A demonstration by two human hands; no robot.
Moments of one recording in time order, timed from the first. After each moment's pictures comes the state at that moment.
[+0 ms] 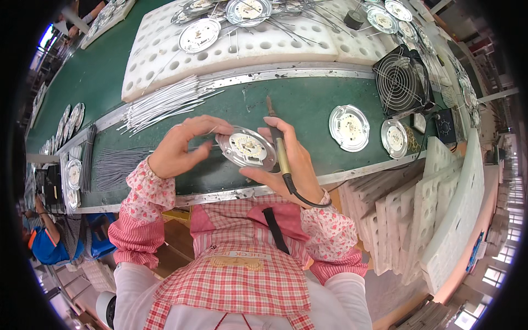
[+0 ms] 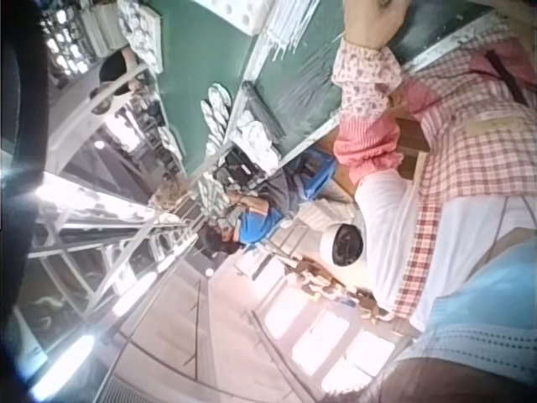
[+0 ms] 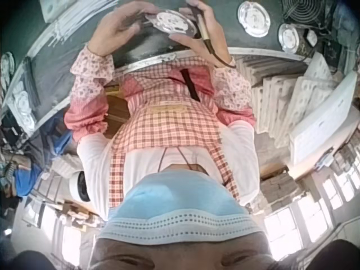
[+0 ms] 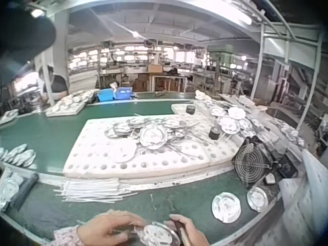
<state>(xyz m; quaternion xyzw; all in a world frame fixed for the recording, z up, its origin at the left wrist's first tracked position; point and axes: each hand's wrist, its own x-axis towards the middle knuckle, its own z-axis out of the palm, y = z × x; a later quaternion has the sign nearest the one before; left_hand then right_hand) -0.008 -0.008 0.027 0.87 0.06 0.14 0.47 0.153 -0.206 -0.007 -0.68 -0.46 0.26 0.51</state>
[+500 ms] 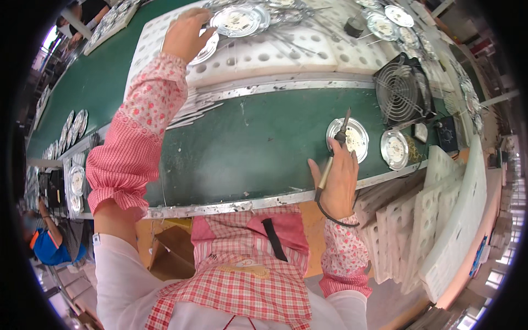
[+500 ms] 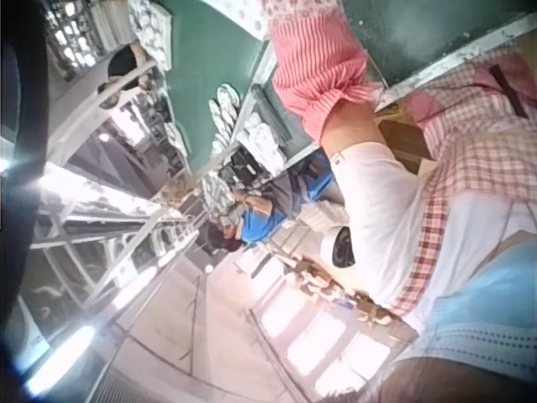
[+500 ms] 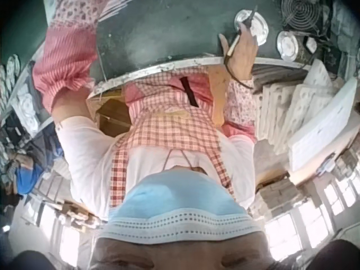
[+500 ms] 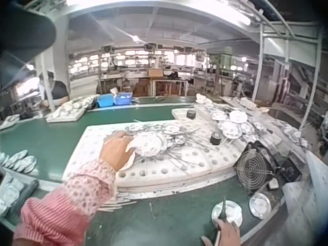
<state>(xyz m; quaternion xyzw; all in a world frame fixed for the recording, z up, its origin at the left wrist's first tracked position) 0.114 0.139 0.046 0.91 0.21 0.35 -0.09 0.193 -0.251 -0.027 -0.83 -0.47 -0.12 0.29</state>
